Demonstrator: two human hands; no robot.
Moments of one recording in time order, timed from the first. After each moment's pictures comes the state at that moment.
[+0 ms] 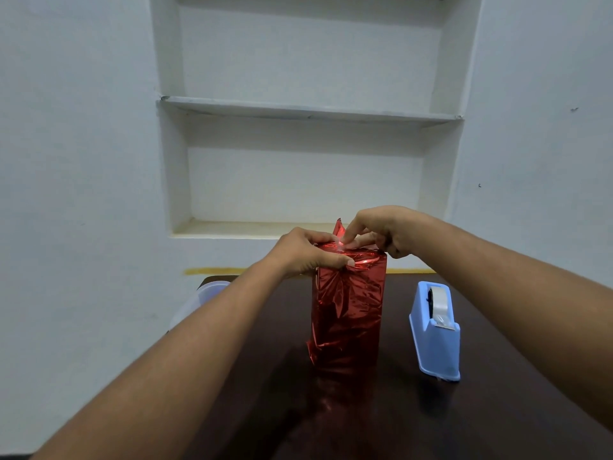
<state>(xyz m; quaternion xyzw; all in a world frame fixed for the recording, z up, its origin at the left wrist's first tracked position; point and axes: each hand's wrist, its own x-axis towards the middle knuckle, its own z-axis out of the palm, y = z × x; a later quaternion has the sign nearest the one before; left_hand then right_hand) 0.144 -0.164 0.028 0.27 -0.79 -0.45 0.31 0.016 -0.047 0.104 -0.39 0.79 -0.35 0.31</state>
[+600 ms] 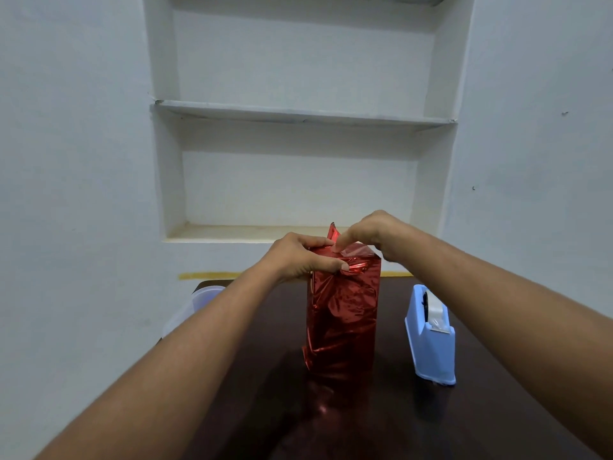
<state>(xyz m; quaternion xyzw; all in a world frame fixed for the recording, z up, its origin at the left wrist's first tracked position) 0.143 -0.166 0.027 0.28 -0.79 -0.46 0.31 0.001 -0.077 0.085 -0.39 0.82 -0.40 0.16</state>
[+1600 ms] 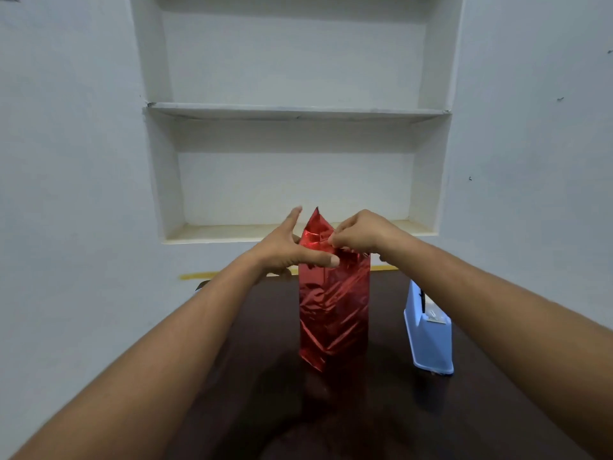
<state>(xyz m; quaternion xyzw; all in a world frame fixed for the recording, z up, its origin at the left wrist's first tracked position) 0.159 -0.163 0.037 0.31 -0.81 -0.41 0.27 0.012 -0.053 0.080 -0.51 0.79 -0.33 0.10</state>
